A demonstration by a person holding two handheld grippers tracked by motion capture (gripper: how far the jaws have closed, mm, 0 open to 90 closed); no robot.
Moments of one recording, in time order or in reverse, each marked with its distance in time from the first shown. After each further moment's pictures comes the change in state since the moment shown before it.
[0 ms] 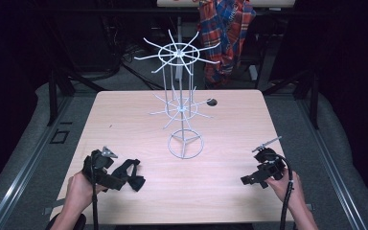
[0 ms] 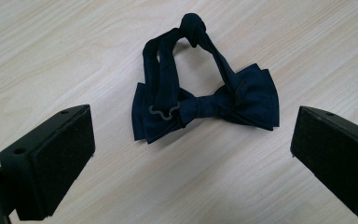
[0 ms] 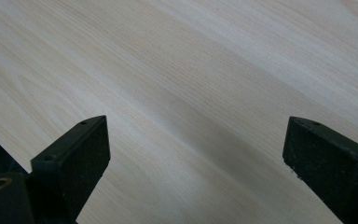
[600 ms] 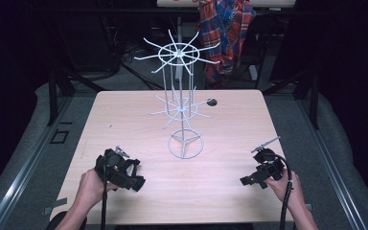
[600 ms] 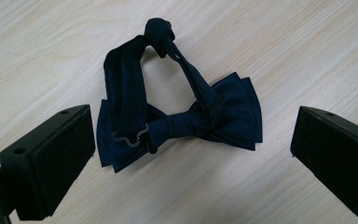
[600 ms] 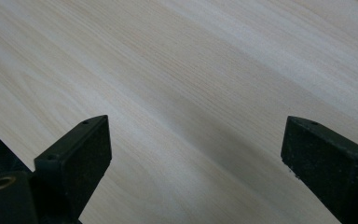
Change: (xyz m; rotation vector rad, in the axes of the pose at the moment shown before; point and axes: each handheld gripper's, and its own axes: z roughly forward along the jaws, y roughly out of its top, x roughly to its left) left arm -0.010 0.017 0.023 0.064 -0.053 0.027; right arm 0.000 0.000 0.003 0.010 0.011 -0.003
